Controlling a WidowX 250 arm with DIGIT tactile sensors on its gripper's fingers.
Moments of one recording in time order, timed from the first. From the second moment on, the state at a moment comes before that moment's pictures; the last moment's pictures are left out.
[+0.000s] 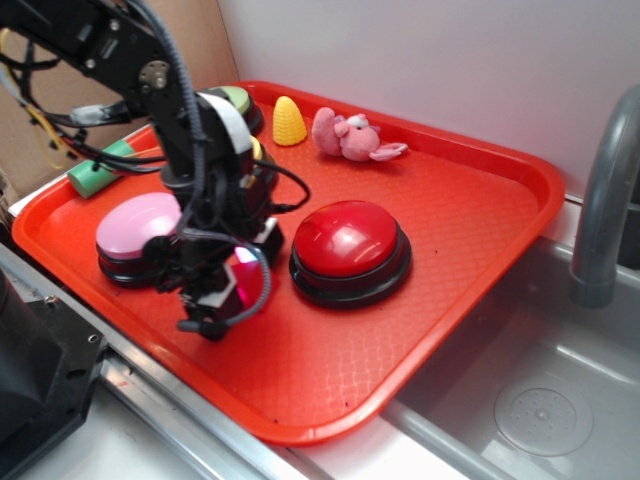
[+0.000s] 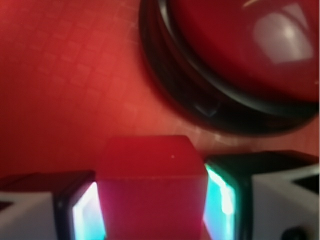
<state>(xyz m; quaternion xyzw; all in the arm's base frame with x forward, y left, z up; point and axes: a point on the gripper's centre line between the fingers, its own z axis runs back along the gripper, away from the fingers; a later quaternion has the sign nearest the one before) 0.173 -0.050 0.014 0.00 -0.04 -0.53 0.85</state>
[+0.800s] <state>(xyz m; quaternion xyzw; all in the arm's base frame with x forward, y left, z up) 0.215 -0.032 0.156 0.00 -0.03 -0.09 1.00</state>
